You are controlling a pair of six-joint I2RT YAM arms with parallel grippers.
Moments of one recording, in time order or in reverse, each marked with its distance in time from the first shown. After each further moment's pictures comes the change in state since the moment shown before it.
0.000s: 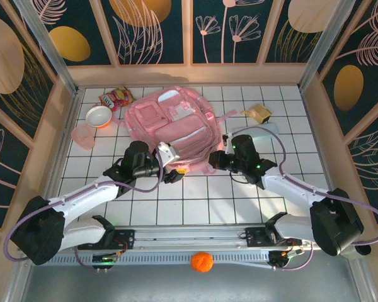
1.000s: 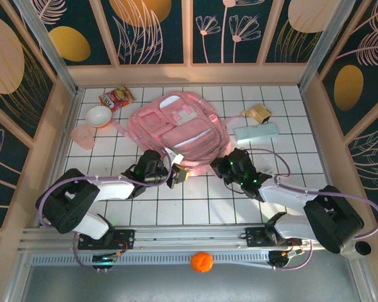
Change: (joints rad) left arm -0.077 0.324 -0.082 0.342 0.038 -0.612; right arm 0.131 0.027 -0.210 0.326 0.278 0.735
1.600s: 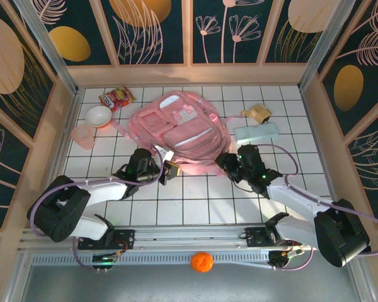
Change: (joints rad) left arm 0.111 -0.095 -0.055 -0.052 -0.020 0.043; right arm -0.144 -0.106 0.035 -0.228 -0.128 -0.152
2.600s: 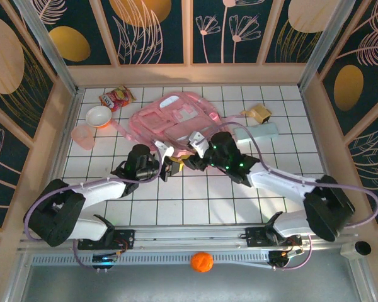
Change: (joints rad) left arm 0.004 -0.061 0.038 -0.010 0.024 0.006; right arm 0.232 0.162 0.314 0.077 -0.050 -1.416
